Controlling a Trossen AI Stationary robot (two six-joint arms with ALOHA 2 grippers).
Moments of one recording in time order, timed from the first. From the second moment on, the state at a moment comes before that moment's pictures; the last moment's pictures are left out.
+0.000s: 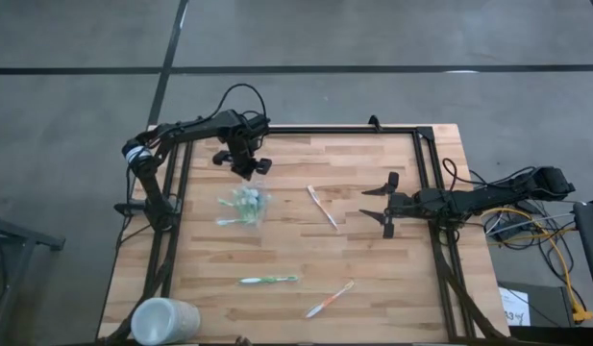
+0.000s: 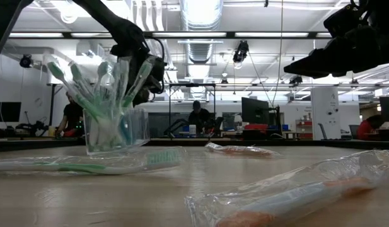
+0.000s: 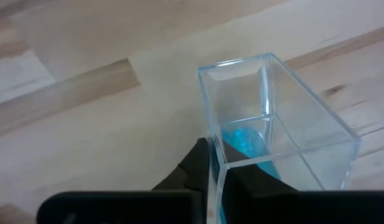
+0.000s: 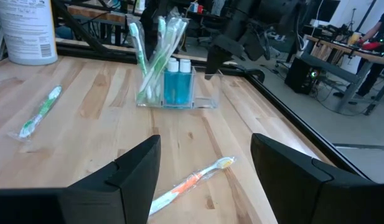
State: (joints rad) left arm 0.64 1.75 1.30 -1.14 0.29 -0.62; right arm 0.13 0.67 0.10 0.42 0.31 -0.11
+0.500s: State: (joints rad) left arm 0.64 1.75 1.30 -1.05 0.32 -0.66; right arm 0.13 0.67 0.10 0.42 0.31 -0.11
